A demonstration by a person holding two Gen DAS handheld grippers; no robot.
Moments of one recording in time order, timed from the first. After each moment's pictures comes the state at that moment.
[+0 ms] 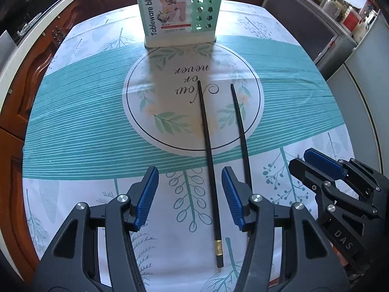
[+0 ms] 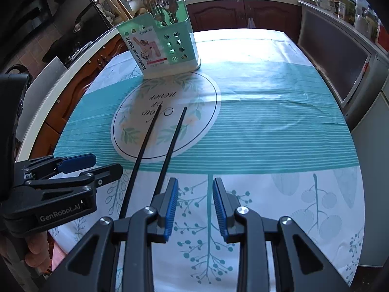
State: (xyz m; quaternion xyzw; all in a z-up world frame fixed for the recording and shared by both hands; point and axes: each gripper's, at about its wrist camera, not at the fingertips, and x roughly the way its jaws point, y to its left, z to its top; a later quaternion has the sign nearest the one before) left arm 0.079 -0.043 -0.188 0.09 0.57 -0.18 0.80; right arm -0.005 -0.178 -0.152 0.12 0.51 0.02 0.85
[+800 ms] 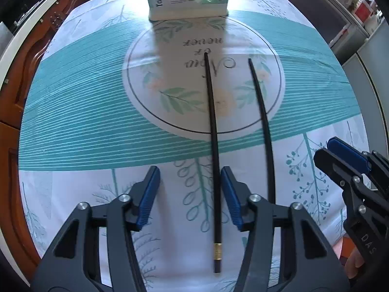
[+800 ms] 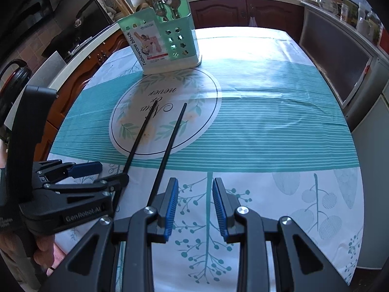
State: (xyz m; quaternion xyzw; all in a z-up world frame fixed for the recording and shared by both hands) left arm 0.091 -0.033 -0.222 0.10 0.61 -0.15 0.77; right arm -0.002 -0.174 -0.156 0.10 0.52 0.02 0.85
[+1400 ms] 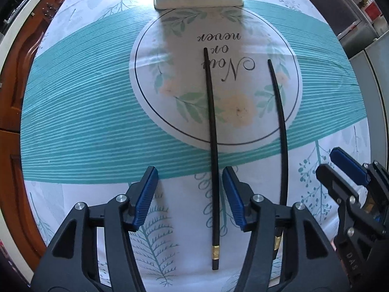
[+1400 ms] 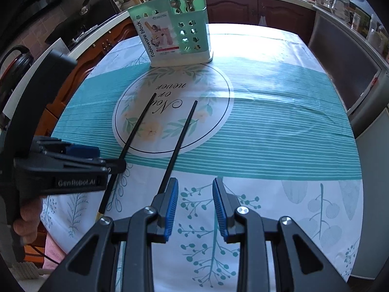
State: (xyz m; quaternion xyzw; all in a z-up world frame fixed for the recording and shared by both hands) left arm 0.137 -0.027 -0.232 0.12 0.66 -0.15 0.73; right arm 0.012 -0.162 -0.157 0.08 0.54 0.03 0.84
